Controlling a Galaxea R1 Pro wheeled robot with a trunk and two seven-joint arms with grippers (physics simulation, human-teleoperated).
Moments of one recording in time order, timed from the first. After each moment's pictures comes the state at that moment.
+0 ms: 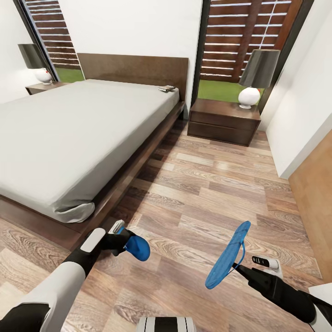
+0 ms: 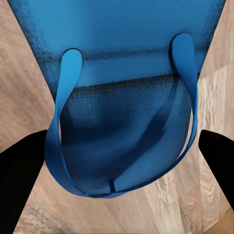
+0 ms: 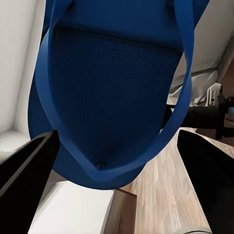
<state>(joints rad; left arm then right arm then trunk) -0.80 0.02 -0.02 -0.54 1.19 0.62 0.38 -0.09 -0.40 -0.02 -1.31 -0.96 0.63 1.34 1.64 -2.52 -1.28</state>
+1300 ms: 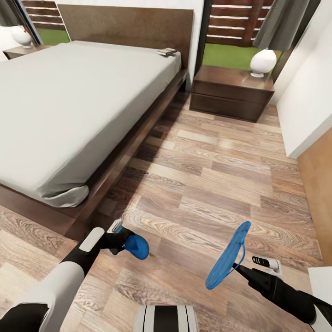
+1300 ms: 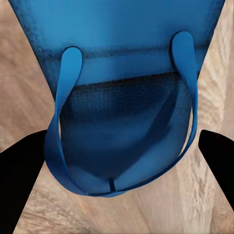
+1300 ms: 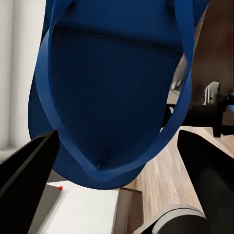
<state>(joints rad) -0.80 0.03 -0.02 -0.55 1.19 0.62 0.38 -0.09 -0.40 -0.02 -1.31 -0.96 0.63 1.35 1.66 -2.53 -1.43</state>
